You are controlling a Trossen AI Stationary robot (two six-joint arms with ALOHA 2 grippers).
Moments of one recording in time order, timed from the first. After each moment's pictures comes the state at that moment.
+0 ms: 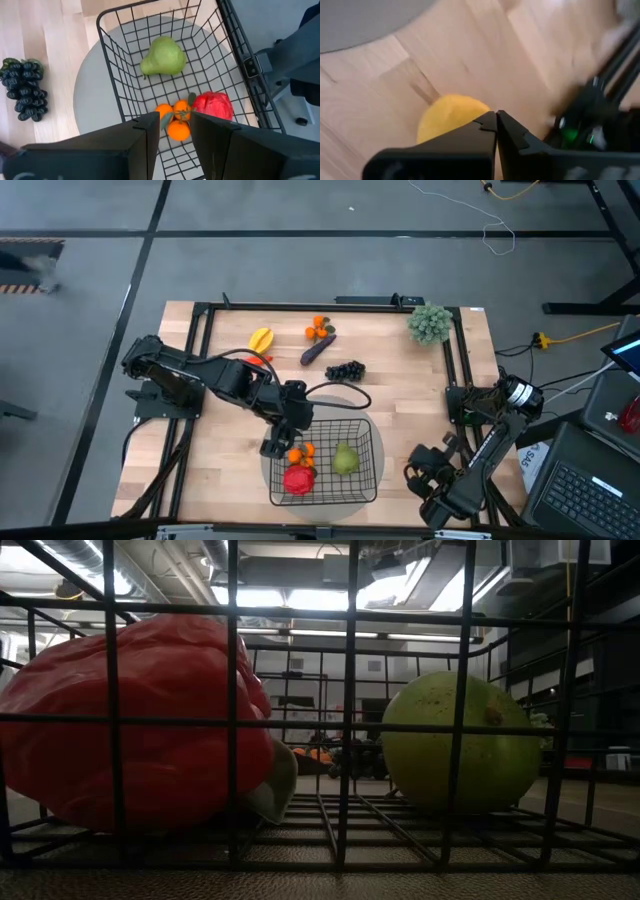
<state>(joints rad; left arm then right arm) -0.31 1.64 1.73 -0.98 -0.02 -0.10 1.00 1.84 1.34 -1.50 0.31 1.66</state>
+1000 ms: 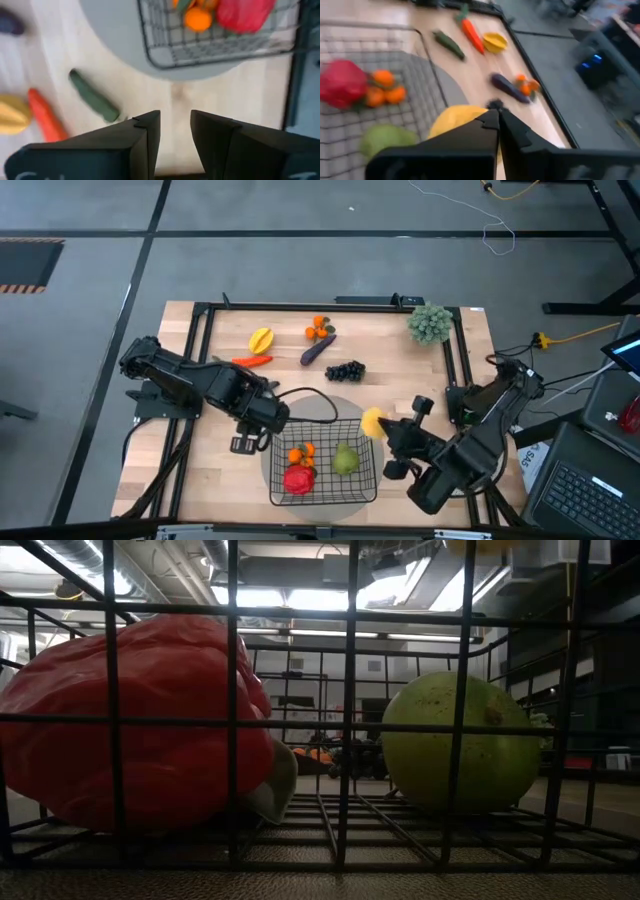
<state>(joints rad) -0.38 1.63 1.73 -1.47 -0.07 -0.31 0.80 1.73 1.83 -1.51 0.99 0.91</state>
